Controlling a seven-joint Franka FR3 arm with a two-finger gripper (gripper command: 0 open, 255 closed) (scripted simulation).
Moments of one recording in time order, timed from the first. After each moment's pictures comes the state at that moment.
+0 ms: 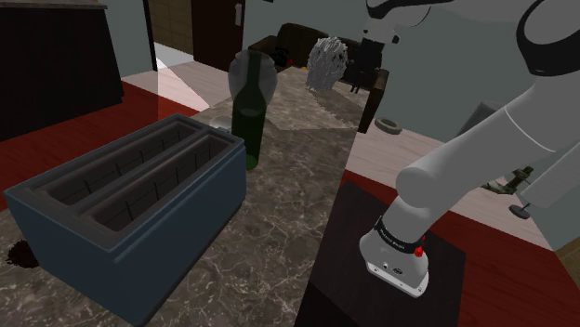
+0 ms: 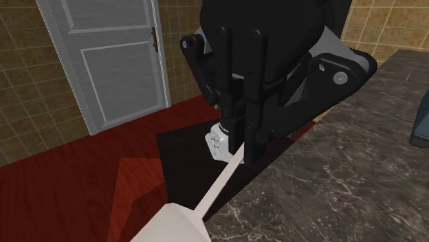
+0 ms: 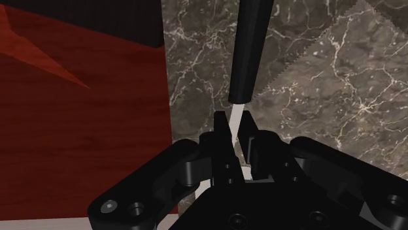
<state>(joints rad) -0.38 -0.34 -0.20 -2.13 -0.02 1.75 0.72</state>
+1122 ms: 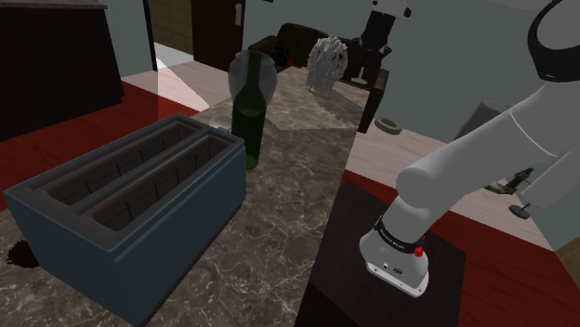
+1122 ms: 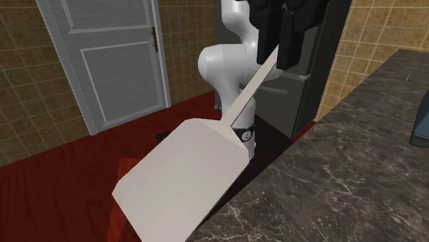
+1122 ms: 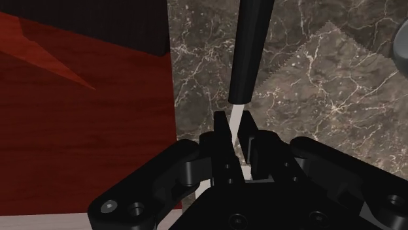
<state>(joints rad) -0.36 -0.38 -0.16 -1.98 -0.01 1.56 0.77</state>
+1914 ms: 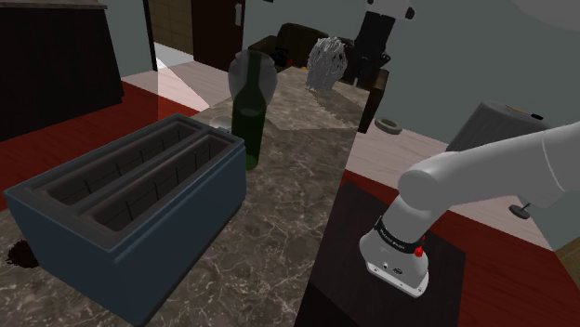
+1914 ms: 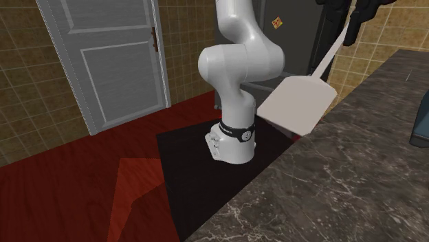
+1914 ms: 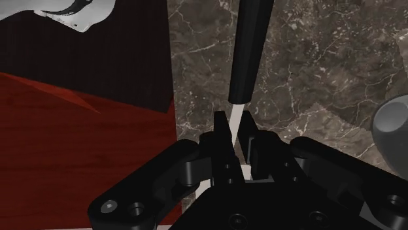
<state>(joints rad) -0.30 -0.69 0.02 -2.23 0.07 1.51 1.01</state>
